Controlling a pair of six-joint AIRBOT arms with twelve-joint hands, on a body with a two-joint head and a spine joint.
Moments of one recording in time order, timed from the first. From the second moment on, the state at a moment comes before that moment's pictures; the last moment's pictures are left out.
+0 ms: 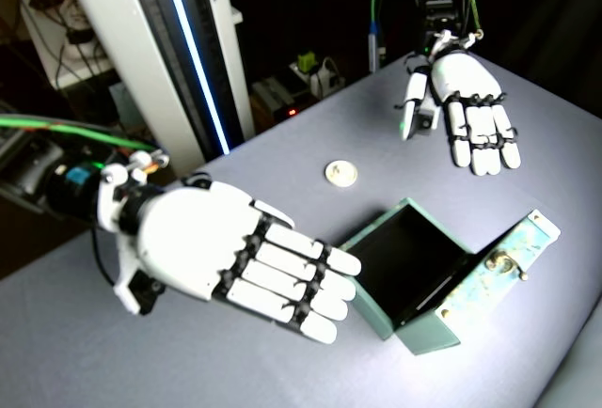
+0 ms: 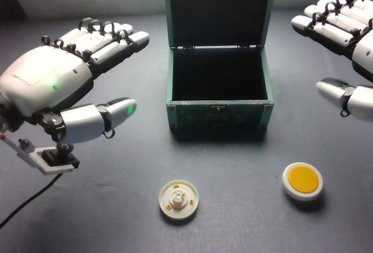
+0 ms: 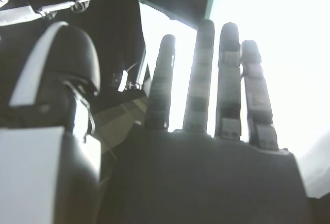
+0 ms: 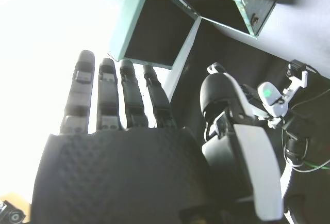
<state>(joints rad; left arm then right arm) 0.81 -1.03 1.18 -0.07 -1.02 0.81 -0.70 -0.89 1.00 0.25 0.78 -1.26</state>
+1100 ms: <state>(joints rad) 0.74 -1.15 1.26 0.03 -0.91 0.74 -0.36 -1.10 1.30 0.32 0.60 -1.26</state>
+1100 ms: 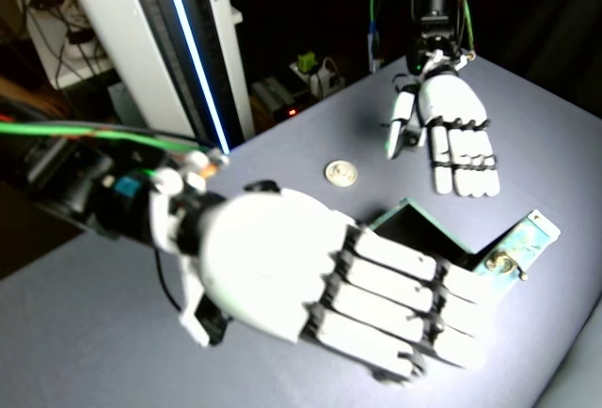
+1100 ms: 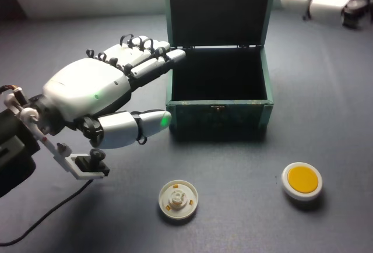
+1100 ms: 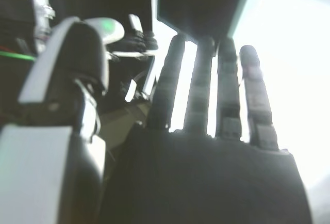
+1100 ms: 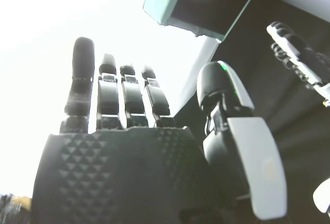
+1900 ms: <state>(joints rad) 0.72 -1.18 1.29 0.05 -0.90 0.72 -0.31 -1.24 1.44 0.38 0.43 -1.26</state>
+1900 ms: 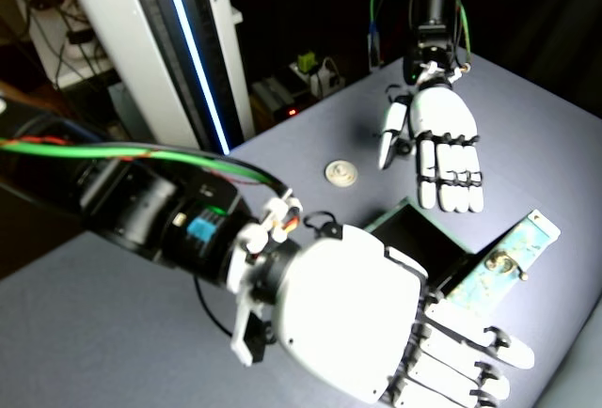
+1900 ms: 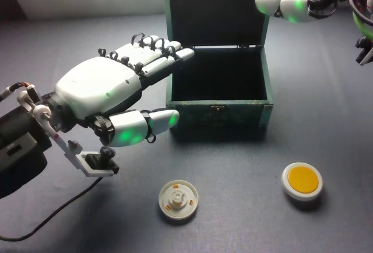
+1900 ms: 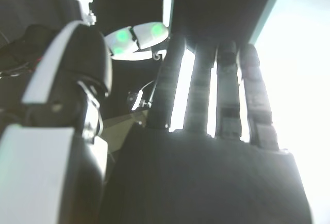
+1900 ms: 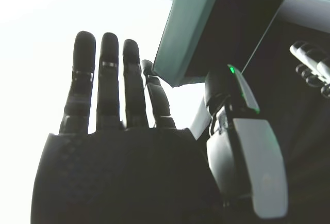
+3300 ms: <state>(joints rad) 0.82 -1.17 1.25 -0.06 -0.98 0.71 -0.51 -1.09 1.17 0.18 0.66 -1.07</state>
